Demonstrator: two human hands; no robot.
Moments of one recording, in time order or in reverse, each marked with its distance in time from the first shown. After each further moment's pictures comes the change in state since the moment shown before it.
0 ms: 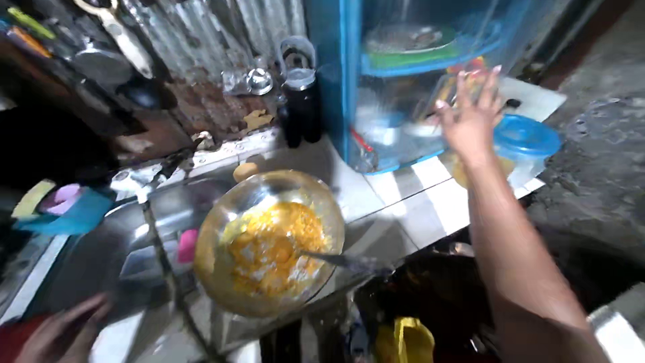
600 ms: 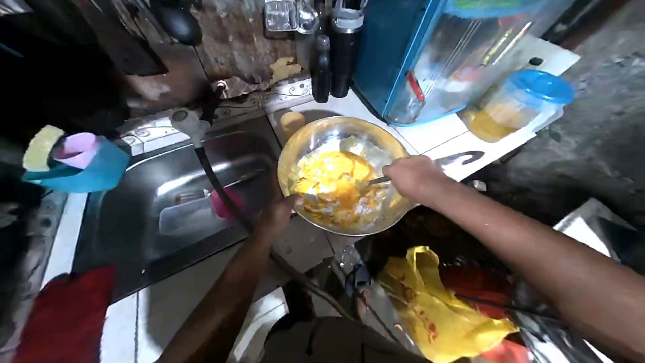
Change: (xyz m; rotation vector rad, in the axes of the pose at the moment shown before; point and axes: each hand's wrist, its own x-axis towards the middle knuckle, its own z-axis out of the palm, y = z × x) left_hand 0.073 0.021 0.128 -0.503 -0.575 -0.425; right_hand -0.205 -0.272 0.018 -0.621 -1.204 -0.219
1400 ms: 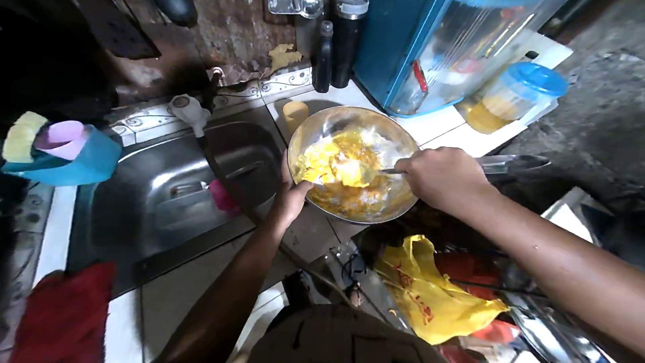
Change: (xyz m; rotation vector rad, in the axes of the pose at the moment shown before) left_hand 0.015 -0.008 0.001 -0.083 -0.044 0.009; right_hand -0.045 -0.029 -0.018 -0.120 0.171 0.115
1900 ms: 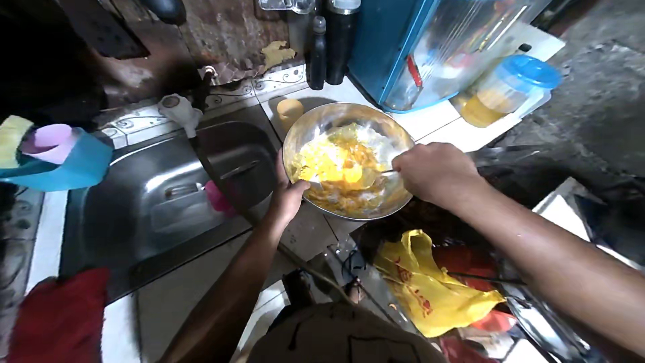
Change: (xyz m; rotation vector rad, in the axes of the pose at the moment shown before) left_hand -0.005 0.003 0.005 -0.010 0.029 0.006; right_hand 0.006 -0.008 -0.008 0.034 -0.162 0.094
